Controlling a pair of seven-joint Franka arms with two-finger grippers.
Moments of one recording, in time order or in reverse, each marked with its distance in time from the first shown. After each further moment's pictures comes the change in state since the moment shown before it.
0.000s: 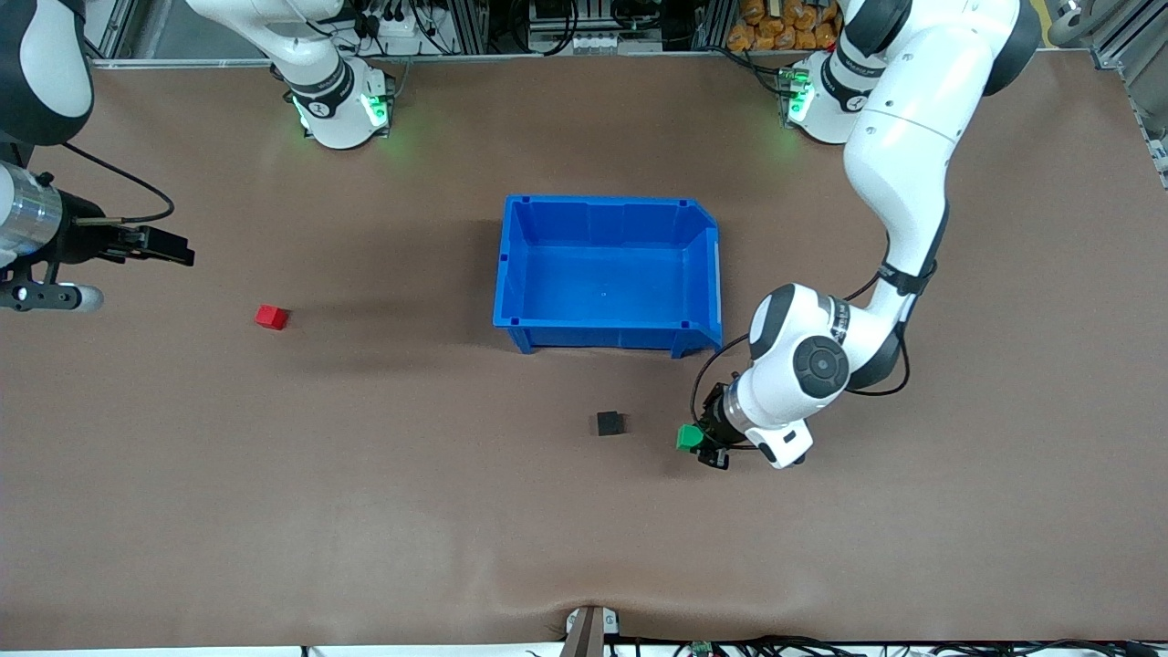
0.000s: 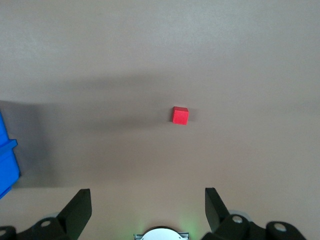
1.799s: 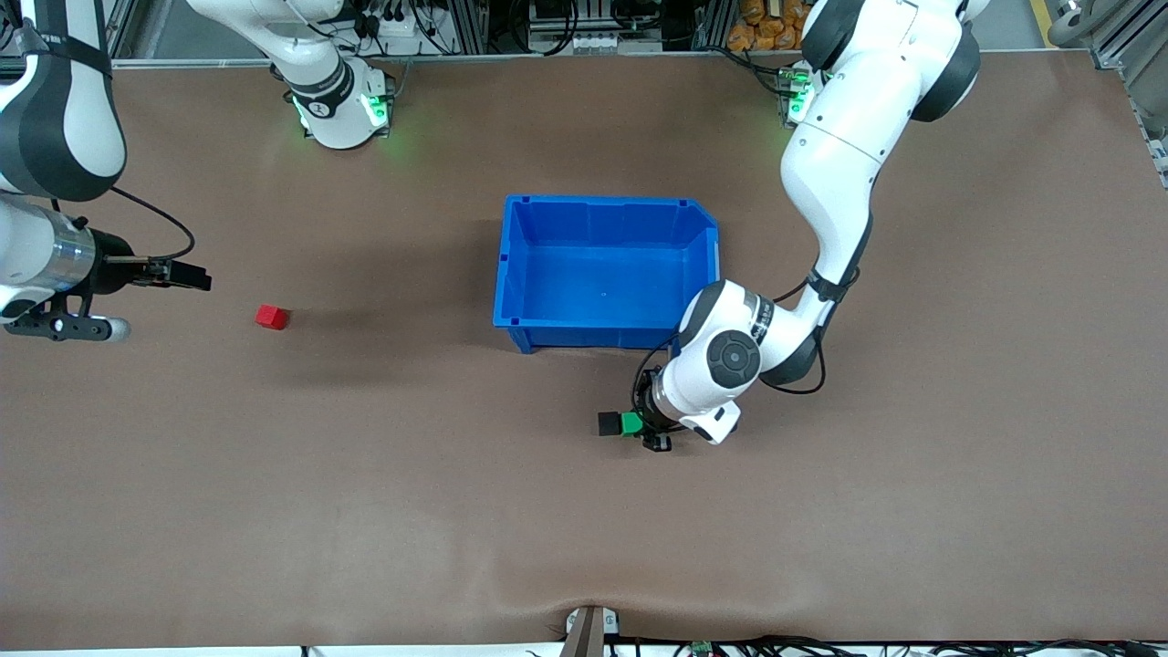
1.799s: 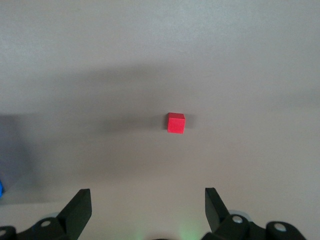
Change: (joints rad) left arm -0.143 0.104 0.011 0.102 -0.041 0.001 -0.323; right arm -0.025 0.060 -0.004 -0.078 -0.002 0.112 0.003
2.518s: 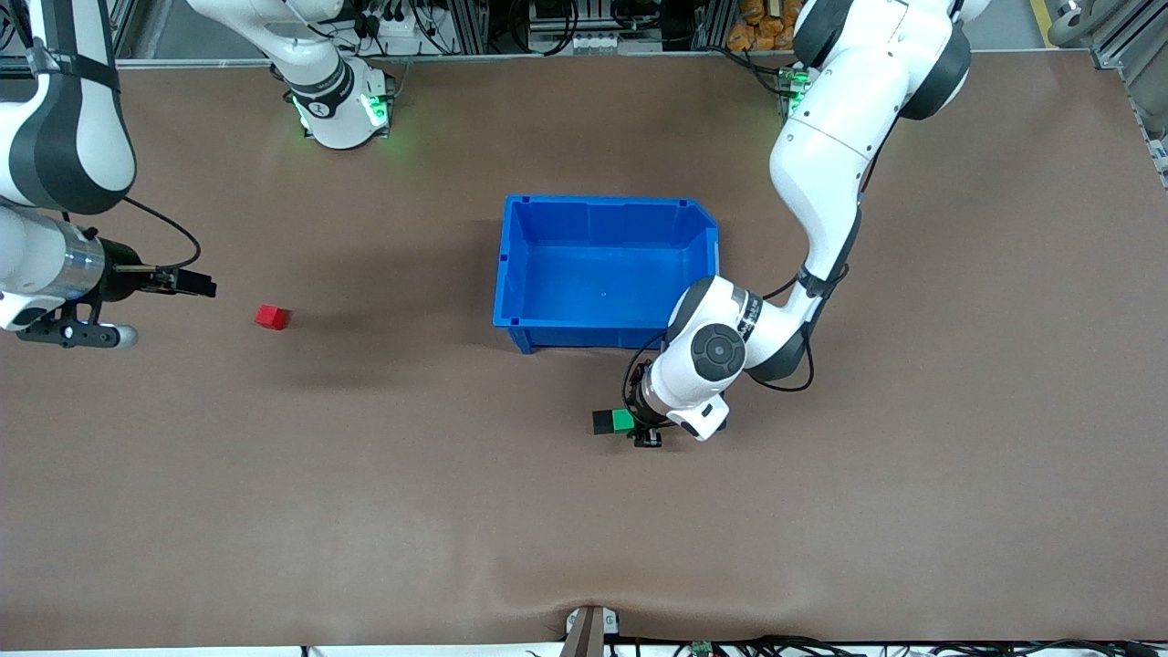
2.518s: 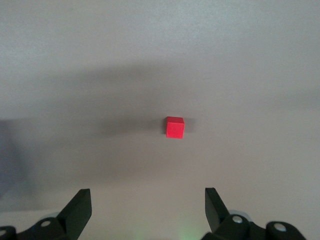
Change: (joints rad) left arm -0.030 0.001 0.028 0.020 0.000 -0.011 0.057; right arm -0.006 0.016 0.000 -0.039 0.000 0.056 0.000
